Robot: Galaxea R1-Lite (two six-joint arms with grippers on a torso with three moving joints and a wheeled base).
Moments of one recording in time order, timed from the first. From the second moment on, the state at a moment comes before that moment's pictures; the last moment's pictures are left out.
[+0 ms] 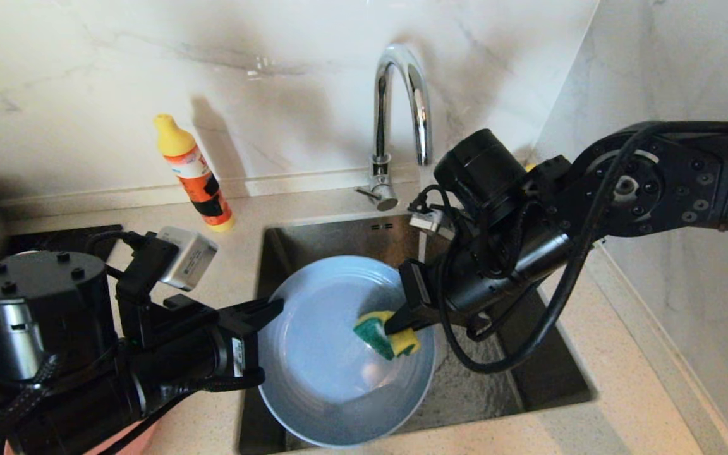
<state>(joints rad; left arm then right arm) -0.60 1.40 -0.51 -0.66 0.09 -0.06 0.70 1.96 -1.79 0.70 0.42 0.56</state>
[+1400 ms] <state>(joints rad) -0.57 1.79 -0.98 -0.44 0.11 -0.41 0.33 1.40 -1.52 0.69 0.49 0.55</state>
